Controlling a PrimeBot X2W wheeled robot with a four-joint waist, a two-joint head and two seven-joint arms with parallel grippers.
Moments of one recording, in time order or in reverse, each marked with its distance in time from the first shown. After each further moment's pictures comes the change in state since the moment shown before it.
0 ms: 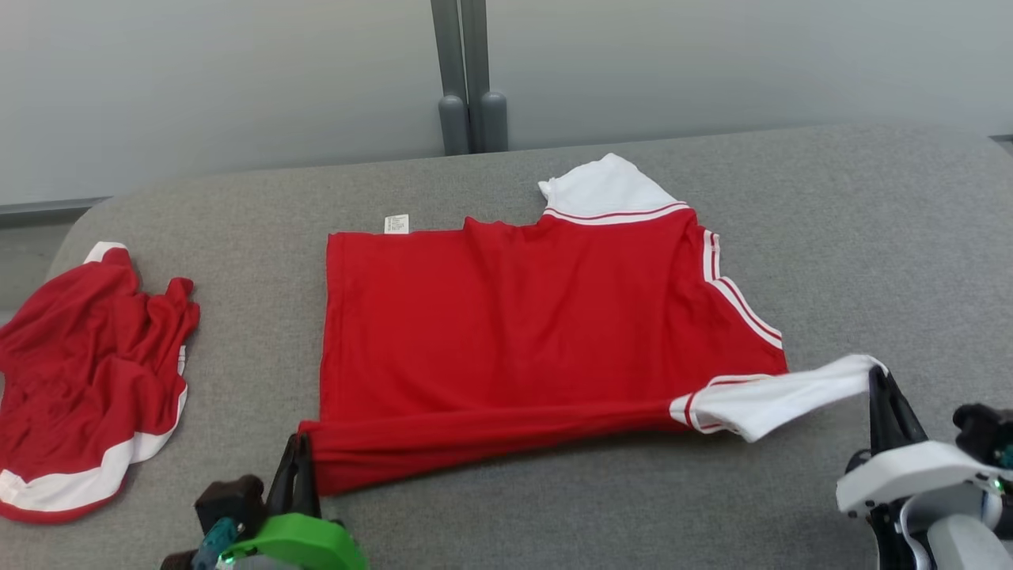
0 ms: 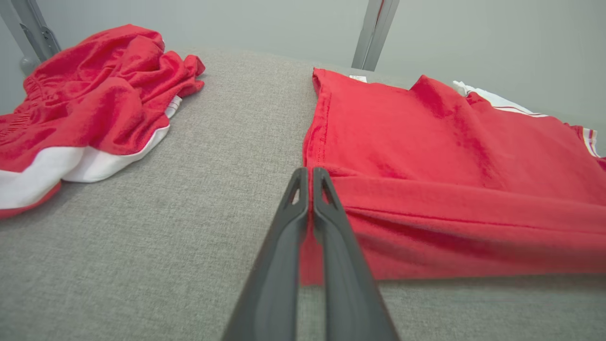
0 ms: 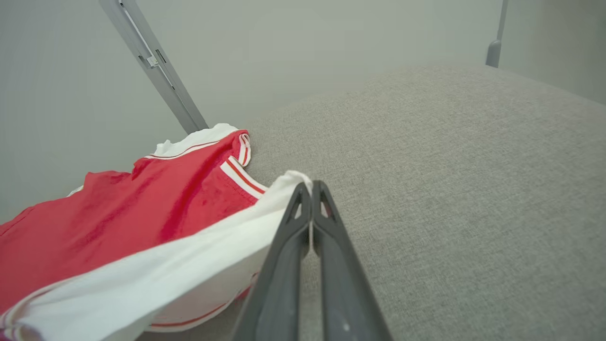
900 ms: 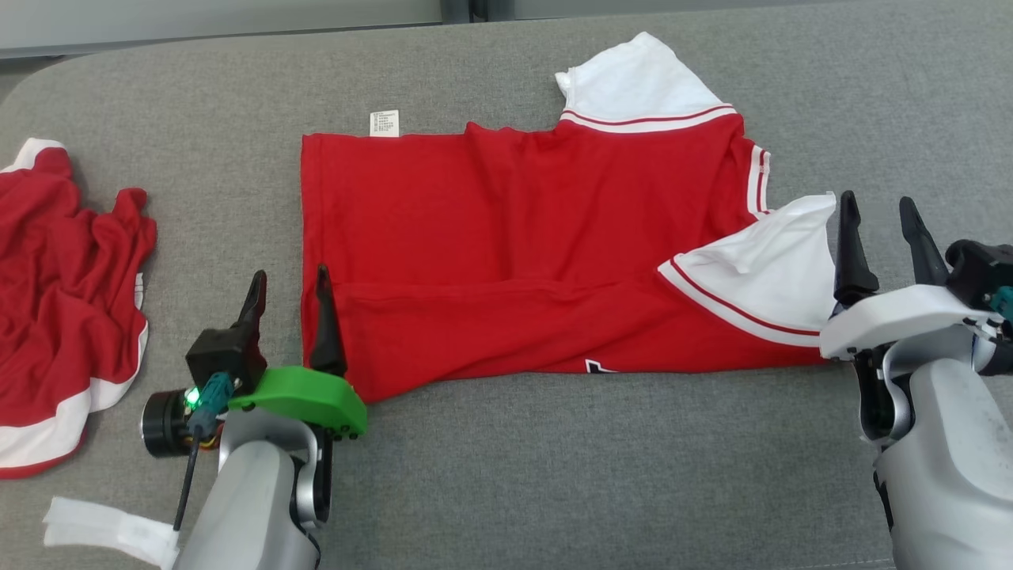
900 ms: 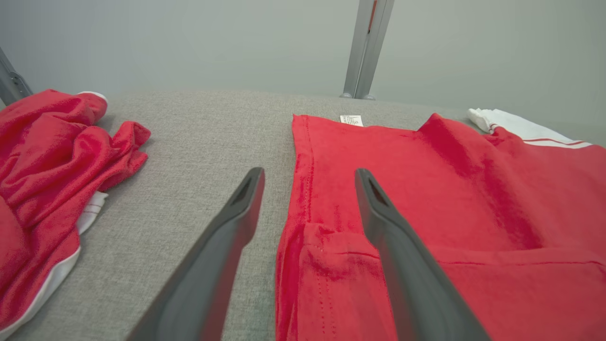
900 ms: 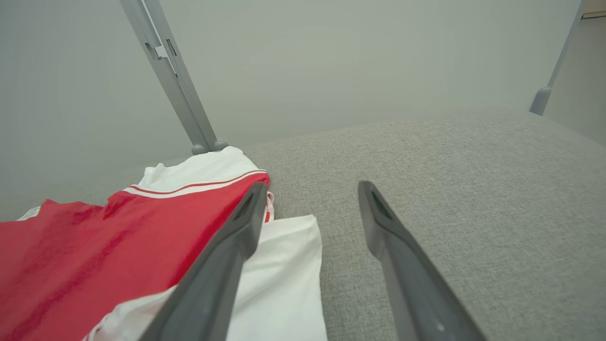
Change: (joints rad) left arm -0.314 0.000 -0.040 0.025 0.054 0.037 0.000; right arm -0.355 0.034 -0.041 0.071 -0.188 0.000 0.000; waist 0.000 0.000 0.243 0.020
